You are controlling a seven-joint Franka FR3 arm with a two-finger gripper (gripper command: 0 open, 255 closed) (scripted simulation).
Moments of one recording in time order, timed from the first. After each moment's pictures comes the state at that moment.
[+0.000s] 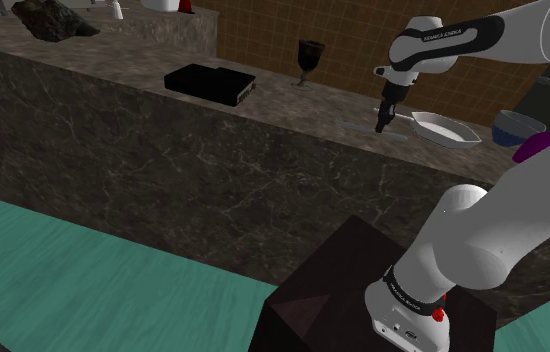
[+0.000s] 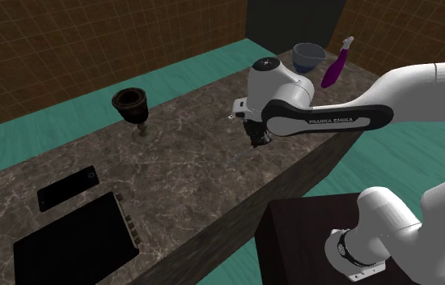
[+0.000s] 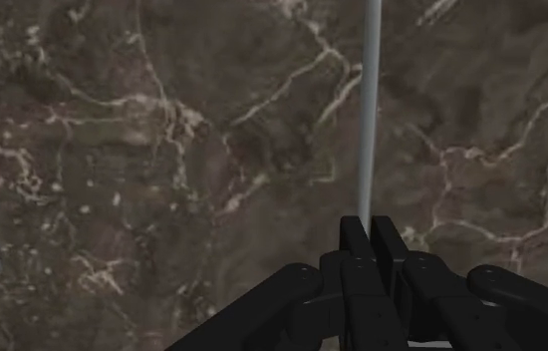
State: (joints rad) arm 0.17 -0.30 -0.90 -2.17 -0.30 1.95 -1.12
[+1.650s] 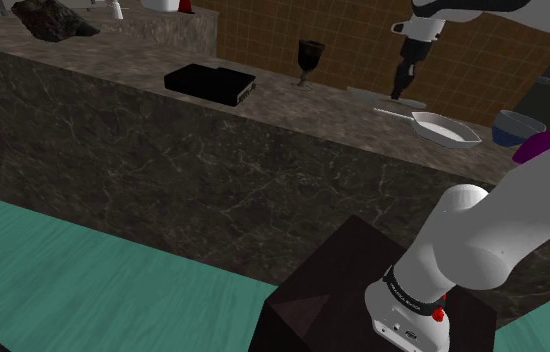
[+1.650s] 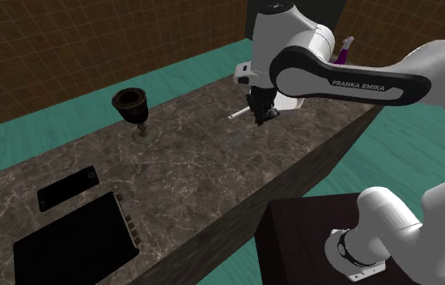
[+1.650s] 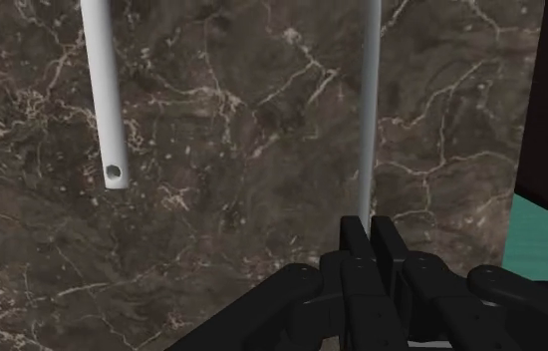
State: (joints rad) arm 0.18 -0.32 -0.83 -1.87 -0.28 1.63 -1.14
